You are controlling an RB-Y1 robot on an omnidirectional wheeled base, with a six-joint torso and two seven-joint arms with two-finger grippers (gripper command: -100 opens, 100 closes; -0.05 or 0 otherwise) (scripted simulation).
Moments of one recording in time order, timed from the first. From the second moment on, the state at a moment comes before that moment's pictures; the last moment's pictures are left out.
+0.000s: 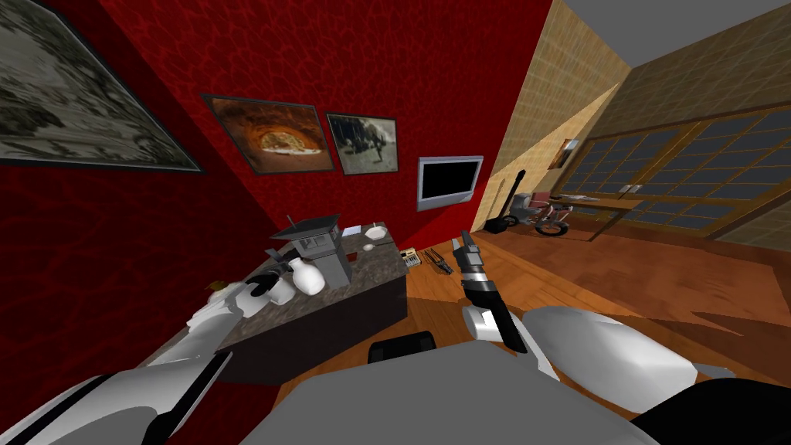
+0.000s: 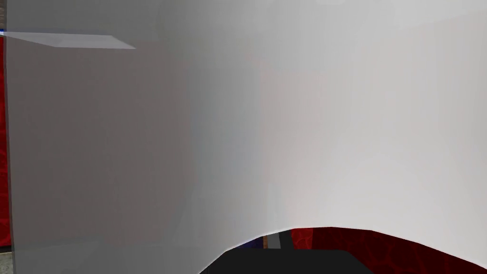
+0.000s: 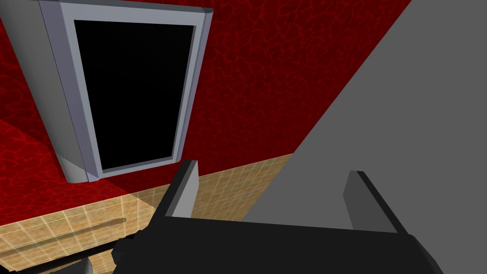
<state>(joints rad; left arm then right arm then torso) -0.45 0.88 -0.04 -0.58 -0.45 -0.12 -0.26 0.50 -0.01 -0.05 -2.23 0.02 -0.37 0.01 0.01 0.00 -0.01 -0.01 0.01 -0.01</state>
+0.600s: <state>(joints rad) -0.33 0.88 0.00 -0.73 -0.45 -0.06 -0.25 0.50 -0.01 -0.05 -2.23 0.02 -0.37 0.01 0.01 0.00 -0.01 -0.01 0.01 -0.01</state>
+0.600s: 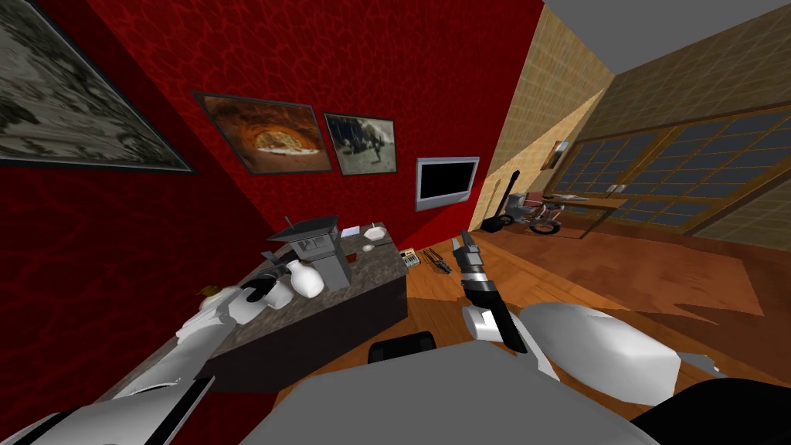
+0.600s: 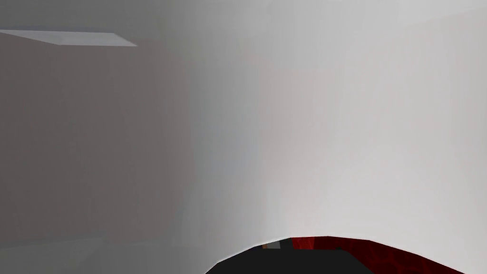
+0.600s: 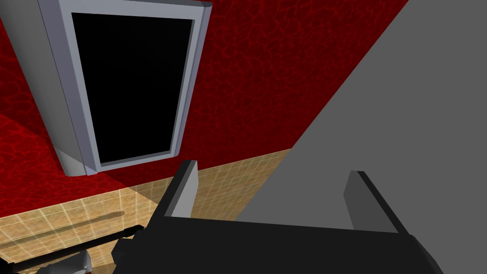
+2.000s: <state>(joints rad) 0.04 0.91 0.11 -1.16 -0.42 0.17 -0.16 0.50 -0.01 -0.05 -2.23 0.02 -0.37 0.01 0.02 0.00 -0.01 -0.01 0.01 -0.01</state>
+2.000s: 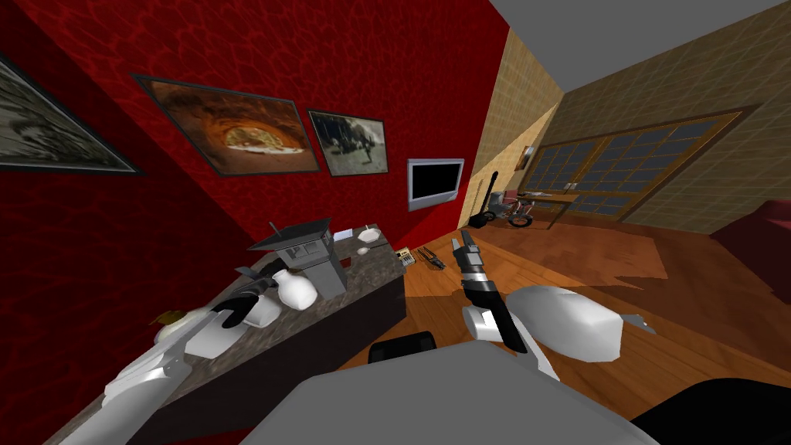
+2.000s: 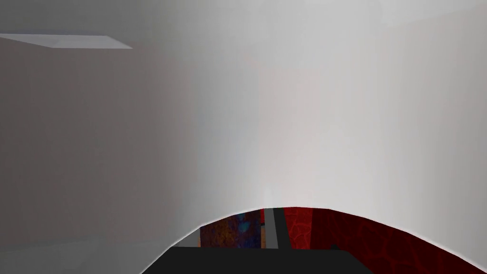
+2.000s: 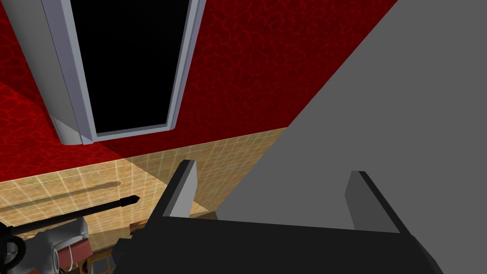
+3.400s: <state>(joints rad) 0.33 0.93 0.19 -1.56 -0.41 0.36 -0.10 0.50 -0.01 -0.05 -2.23 0.02 -0.37 0.01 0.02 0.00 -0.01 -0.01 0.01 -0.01</state>
